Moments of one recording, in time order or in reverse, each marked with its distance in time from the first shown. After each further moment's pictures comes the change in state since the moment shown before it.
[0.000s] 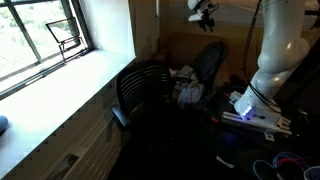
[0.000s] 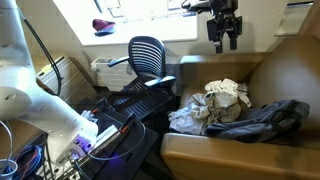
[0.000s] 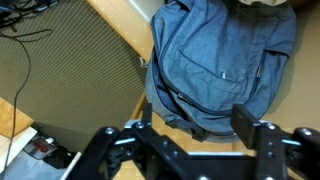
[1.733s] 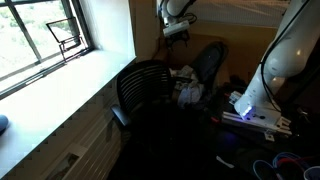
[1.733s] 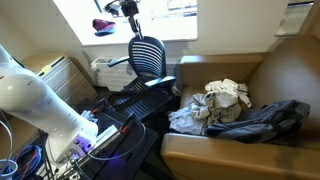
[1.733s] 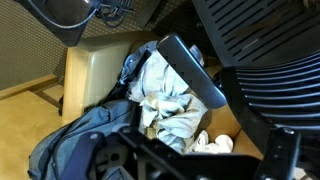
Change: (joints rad) arm 0.375 -0.438 0.350 -0.580 0.062 0.081 -0.338
